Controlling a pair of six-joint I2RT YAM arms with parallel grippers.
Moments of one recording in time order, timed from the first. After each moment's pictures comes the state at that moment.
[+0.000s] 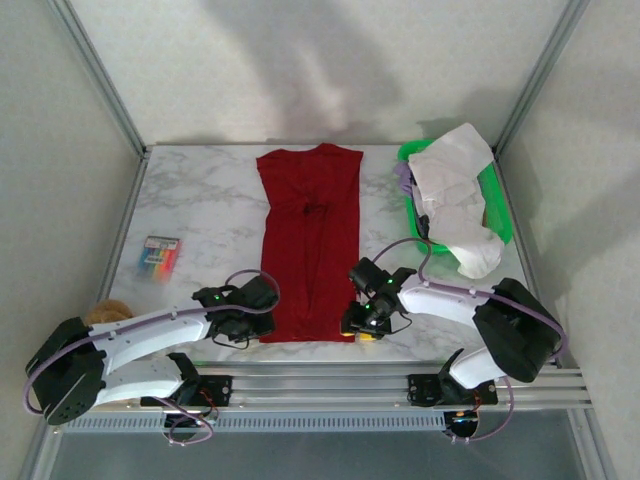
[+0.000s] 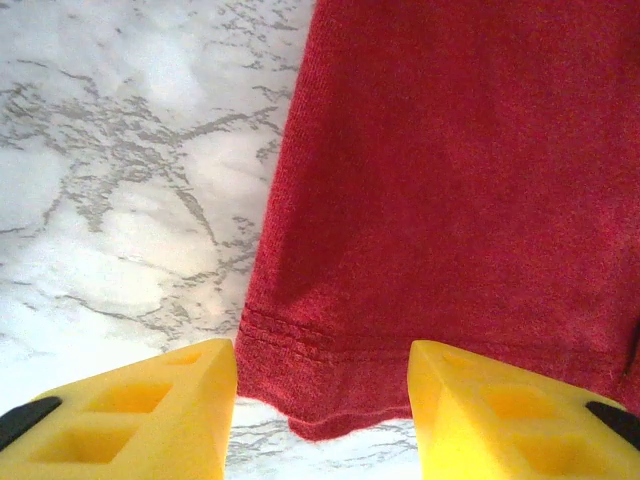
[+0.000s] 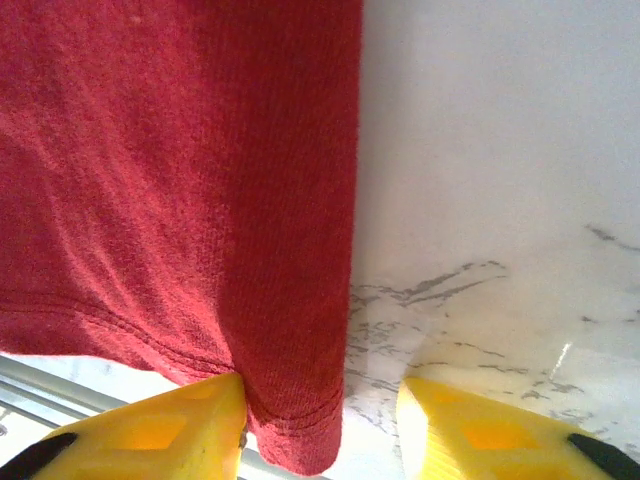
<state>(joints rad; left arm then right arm) -0.84 1.15 0.56 -0.71 -0.07 -1.16 0.84 1.47 0.70 -0.61 -0.37 0.87</state>
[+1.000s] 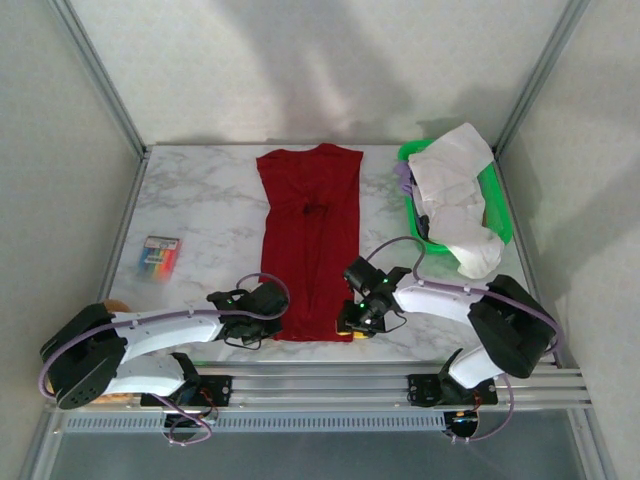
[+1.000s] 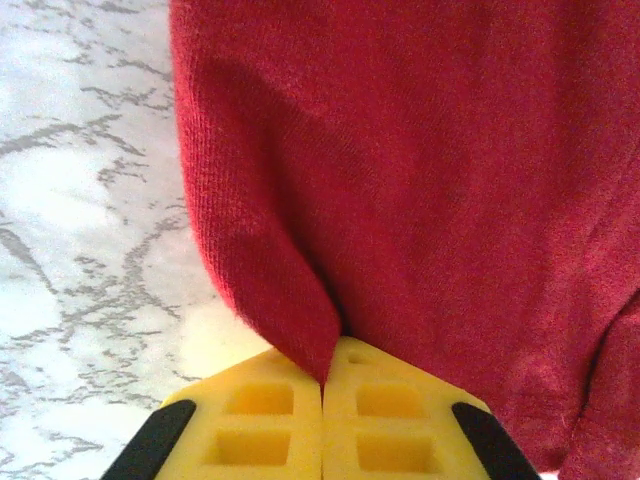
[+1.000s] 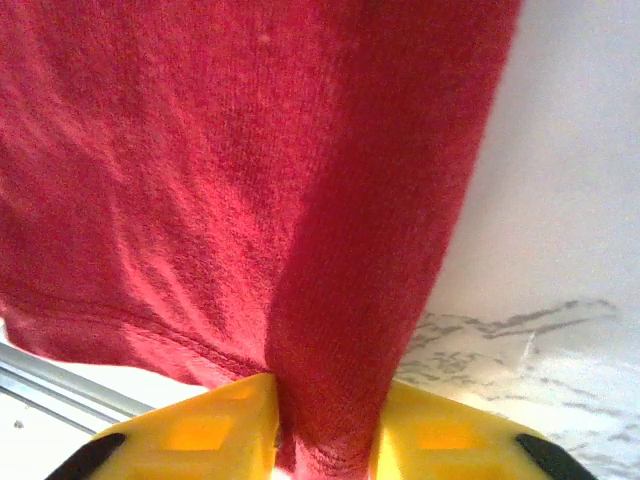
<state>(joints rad) -0.90 1.25 0.53 -0.51 -0.08 -1.22 0.86 1.50 0.72 -0.57 -0.38 0.88</state>
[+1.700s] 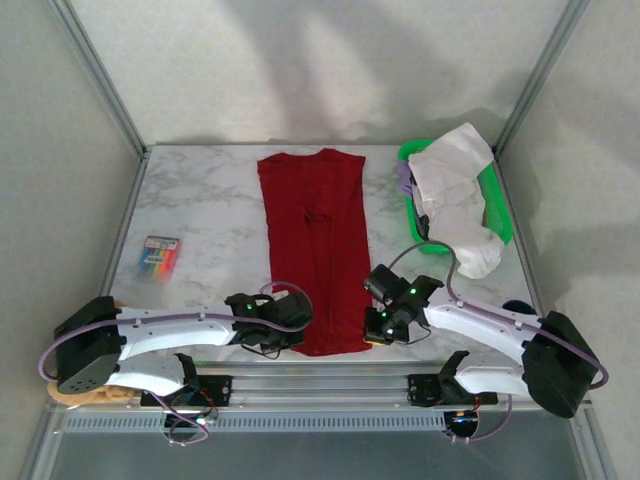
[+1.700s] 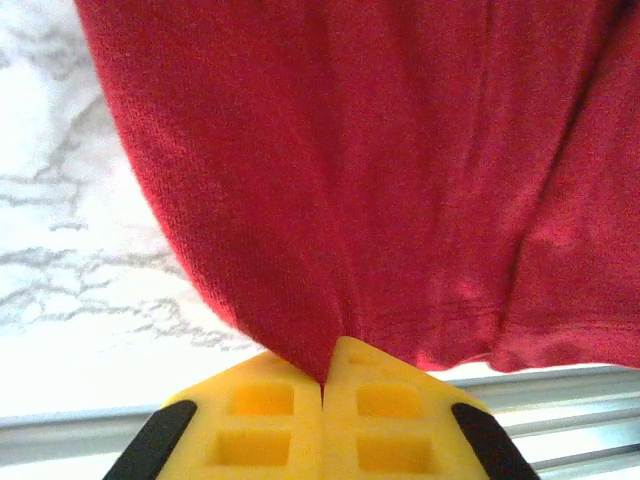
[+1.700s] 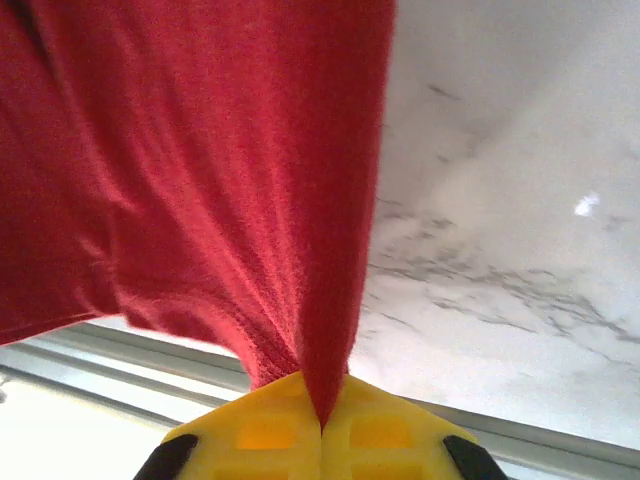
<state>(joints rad) -1.14 1.32 0.72 -0.65 -0.06 -1.37 0.86 1.19 0.64 -0.82 -0.28 0.93</state>
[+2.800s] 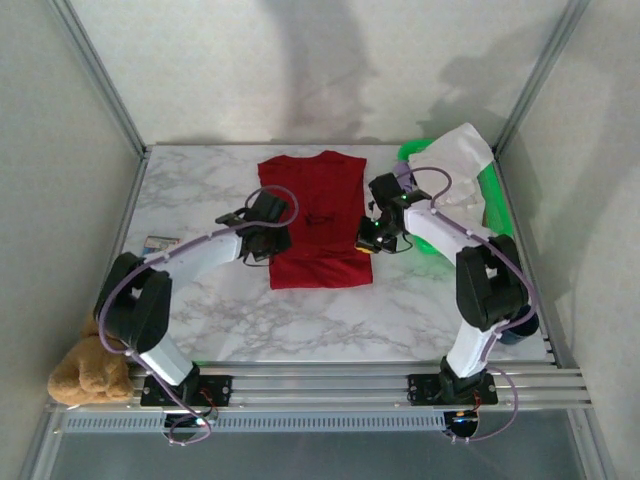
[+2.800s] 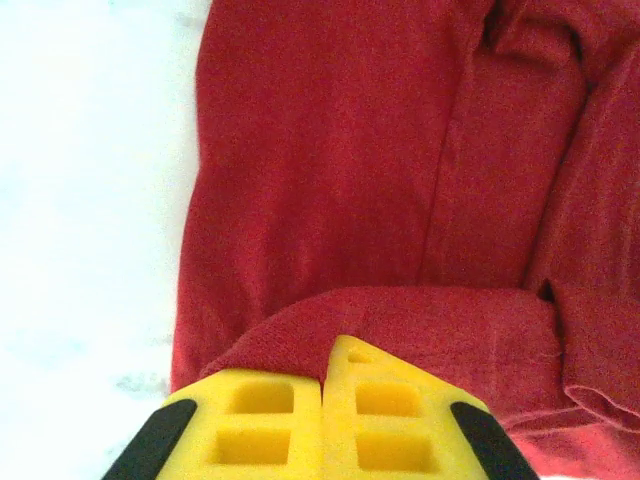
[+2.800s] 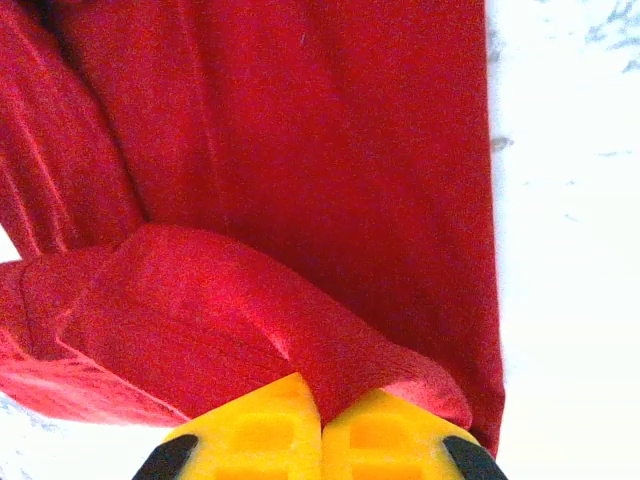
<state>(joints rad) -0.50 1.67 1.14 -0.52 -0.03 -0.82 0.43 1.80 1.32 -0.78 -0.31 0.59</state>
